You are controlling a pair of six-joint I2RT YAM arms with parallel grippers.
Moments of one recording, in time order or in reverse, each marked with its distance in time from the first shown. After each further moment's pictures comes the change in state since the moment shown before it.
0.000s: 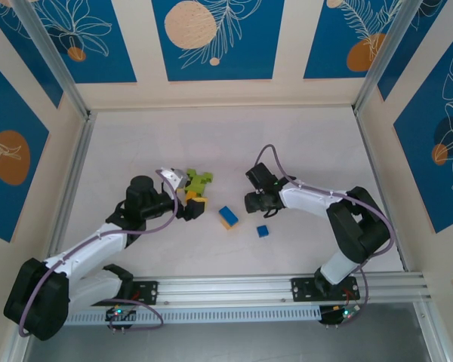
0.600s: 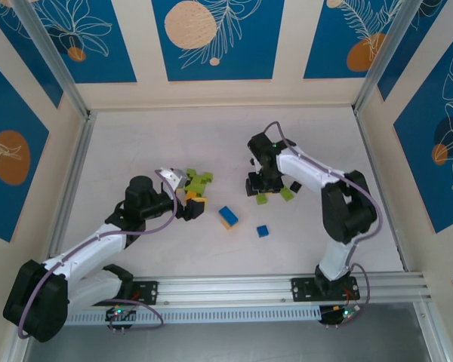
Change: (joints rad) left arm 0.000 -0.013 0.000 -0.003 0.000 0.000; right arm -0.078 0.139 0.408 -0.477 -0.190 -0.036
